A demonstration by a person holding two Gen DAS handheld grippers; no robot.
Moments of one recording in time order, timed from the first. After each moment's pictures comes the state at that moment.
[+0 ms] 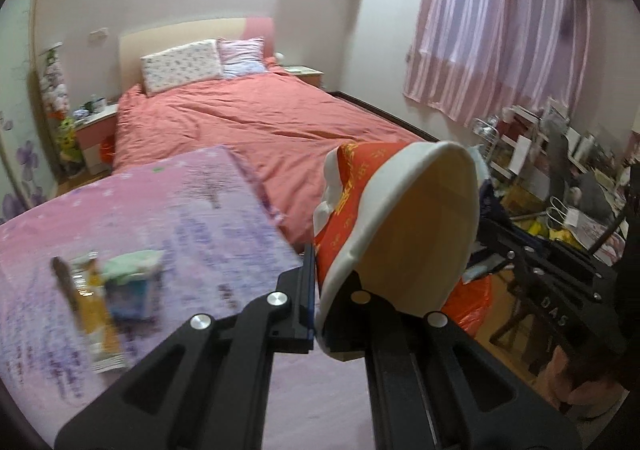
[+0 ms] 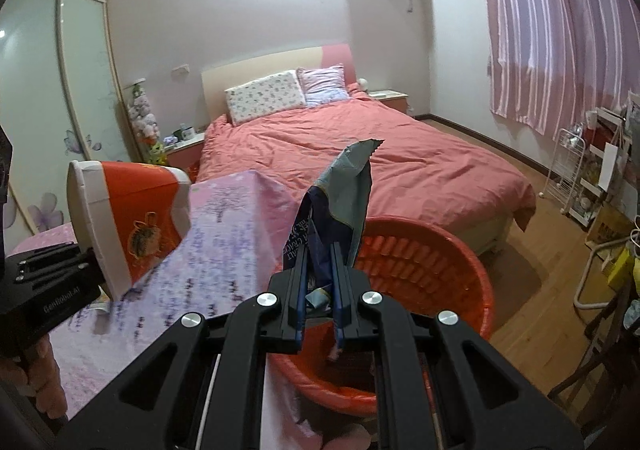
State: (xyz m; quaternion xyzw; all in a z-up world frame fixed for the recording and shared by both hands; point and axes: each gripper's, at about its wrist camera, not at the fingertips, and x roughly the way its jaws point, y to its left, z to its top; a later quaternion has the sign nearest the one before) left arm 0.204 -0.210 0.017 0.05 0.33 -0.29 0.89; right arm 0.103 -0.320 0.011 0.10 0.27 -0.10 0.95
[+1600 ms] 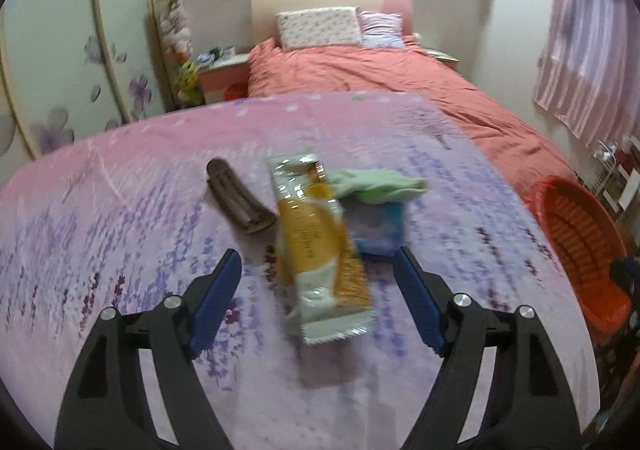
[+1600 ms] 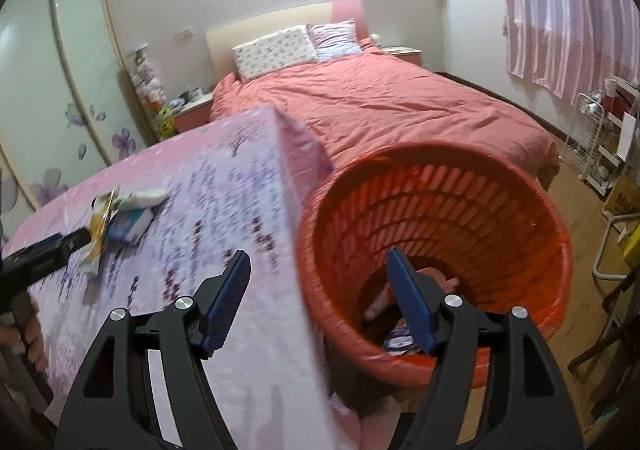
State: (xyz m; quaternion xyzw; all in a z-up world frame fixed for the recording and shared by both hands) left arm 0.261 -0.036 -0.056 0.03 0.38 -0.06 0.92; right arm 0.127 -0.274 -0.047 0.12 0.34 -0.07 0.93
